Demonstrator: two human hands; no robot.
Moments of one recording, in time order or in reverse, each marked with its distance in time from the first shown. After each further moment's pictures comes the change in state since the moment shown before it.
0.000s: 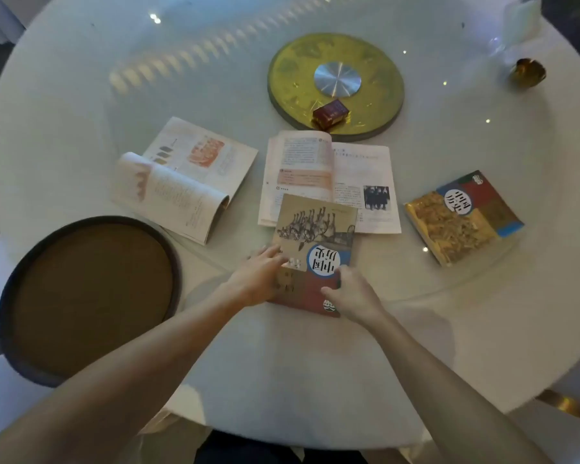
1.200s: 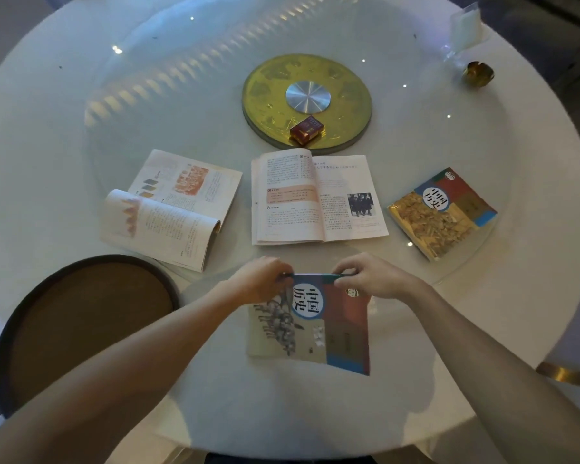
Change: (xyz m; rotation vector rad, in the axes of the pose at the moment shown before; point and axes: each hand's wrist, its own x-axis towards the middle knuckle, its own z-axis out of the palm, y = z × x) left_hand 0.016 0.004 -0.047 -0.010 -0.055 0.162; right_hand -0.005 -0.008 -0.087 0.213 -0.250 -0.159
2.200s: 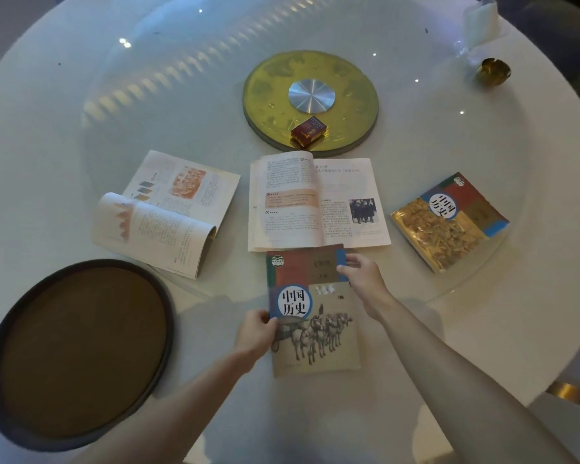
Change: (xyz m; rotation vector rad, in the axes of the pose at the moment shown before) left_hand -0.021 0.012 0.100 -0.870 0.188 -0.719; right_hand 0.061 0.034 0.029 0.655 0.472 0.222
